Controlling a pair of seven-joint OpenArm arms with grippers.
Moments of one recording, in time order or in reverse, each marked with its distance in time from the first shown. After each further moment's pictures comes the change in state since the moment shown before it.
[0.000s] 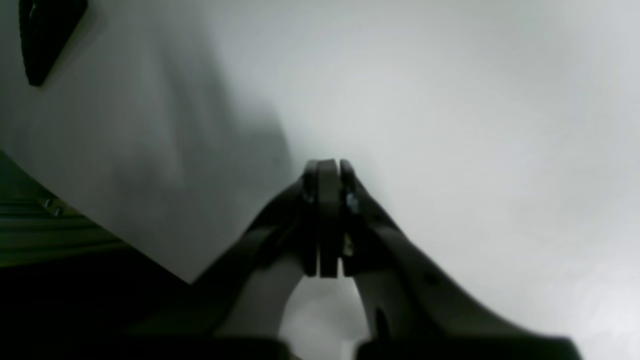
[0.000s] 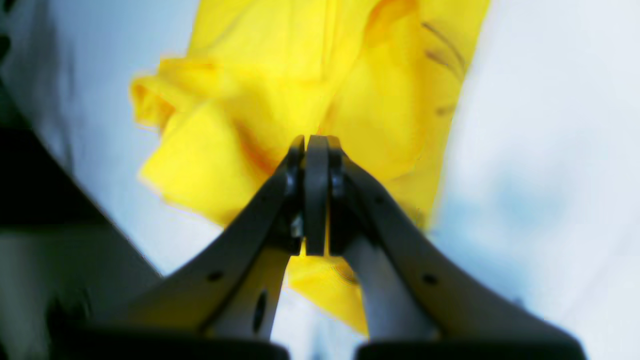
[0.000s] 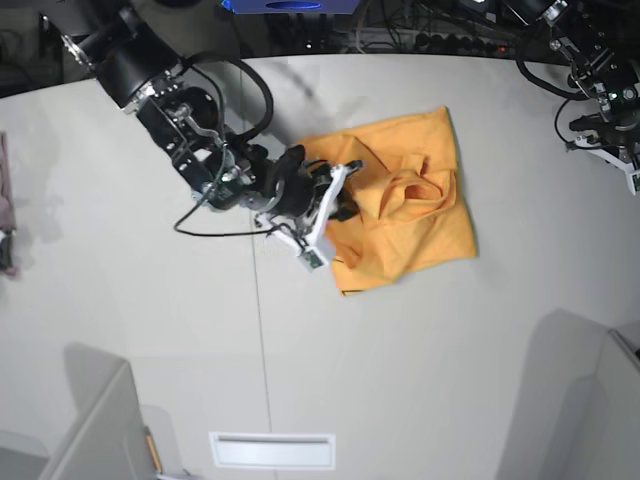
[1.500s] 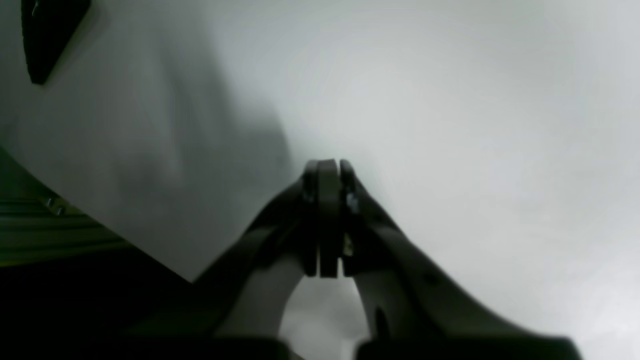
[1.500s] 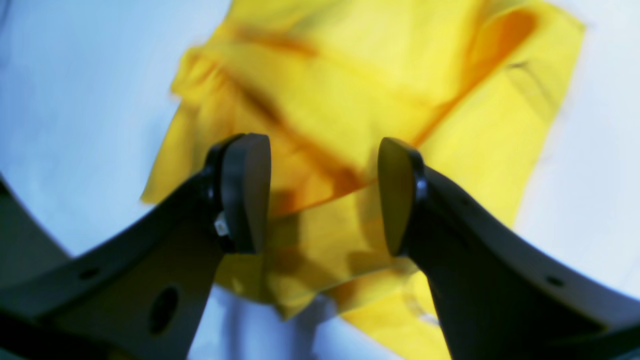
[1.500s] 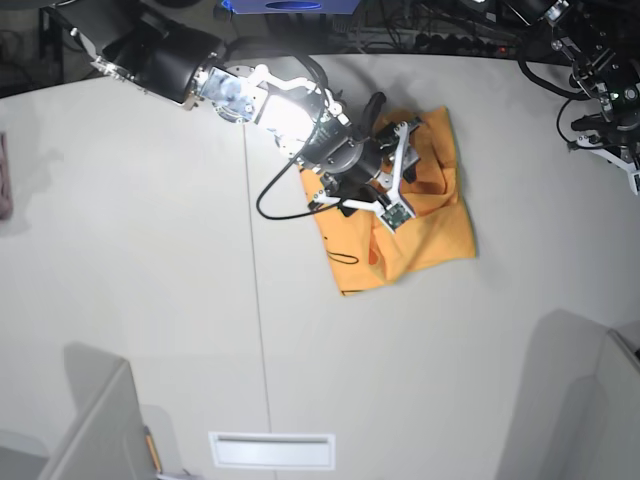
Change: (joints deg) left arm 0.0 -0.3 -0.3 -0.1 0.0 0.0 0.0; right arm 3.6 -7.0 -19.9 -1.0 -23.0 -14.9 -2.0
